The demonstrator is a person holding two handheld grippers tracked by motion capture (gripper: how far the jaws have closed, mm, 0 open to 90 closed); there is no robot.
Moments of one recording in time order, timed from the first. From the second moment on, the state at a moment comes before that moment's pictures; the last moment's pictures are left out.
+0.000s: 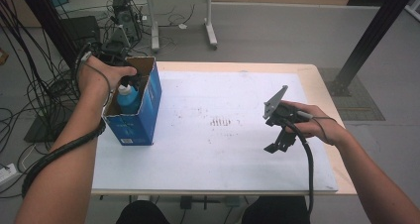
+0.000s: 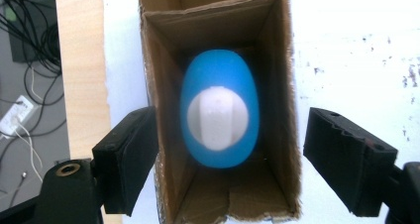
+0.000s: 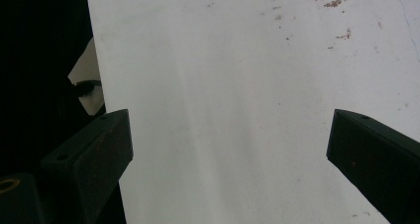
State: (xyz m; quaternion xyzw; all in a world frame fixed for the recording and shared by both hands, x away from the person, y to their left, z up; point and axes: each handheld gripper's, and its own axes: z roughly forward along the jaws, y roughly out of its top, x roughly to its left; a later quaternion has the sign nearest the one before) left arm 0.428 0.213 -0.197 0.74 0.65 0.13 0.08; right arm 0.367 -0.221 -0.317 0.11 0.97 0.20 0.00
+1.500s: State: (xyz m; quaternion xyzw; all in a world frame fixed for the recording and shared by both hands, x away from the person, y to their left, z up) left arm 0.421 0.100 -0.166 0.82 0.54 0.11 0.15; right arm 0.368 -0.225 -0.304 0.13 0.97 0.21 0.01
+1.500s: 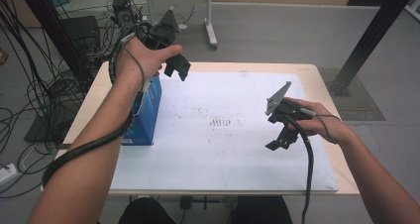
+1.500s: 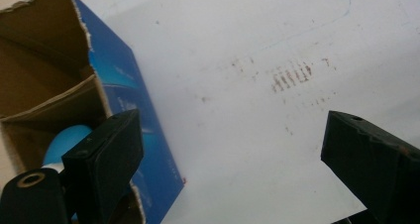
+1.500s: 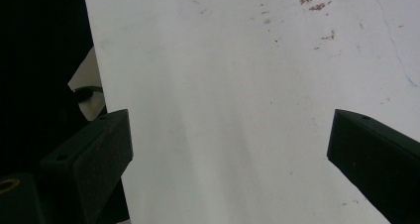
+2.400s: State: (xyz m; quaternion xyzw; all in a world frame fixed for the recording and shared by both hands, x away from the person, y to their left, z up) left arm 0.448 0.049 -0.252 0.85 0.50 0.08 0.15; right arm 0.388 -0.243 -0.256 0.17 0.96 0.21 0.03
